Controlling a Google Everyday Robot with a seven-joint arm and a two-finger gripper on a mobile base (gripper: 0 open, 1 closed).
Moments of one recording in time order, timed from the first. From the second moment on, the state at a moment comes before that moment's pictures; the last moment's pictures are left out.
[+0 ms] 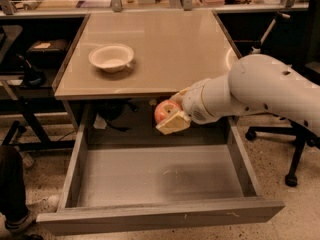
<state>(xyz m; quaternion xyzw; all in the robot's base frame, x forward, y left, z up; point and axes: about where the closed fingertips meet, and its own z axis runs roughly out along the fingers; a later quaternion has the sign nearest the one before) 0.540 -0.039 0.811 -0.52 0.76 0.12 0.38</state>
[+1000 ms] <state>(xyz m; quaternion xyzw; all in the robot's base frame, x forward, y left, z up) 0.614 -0.074 0.880 -0.50 0.75 0.09 0.41</state>
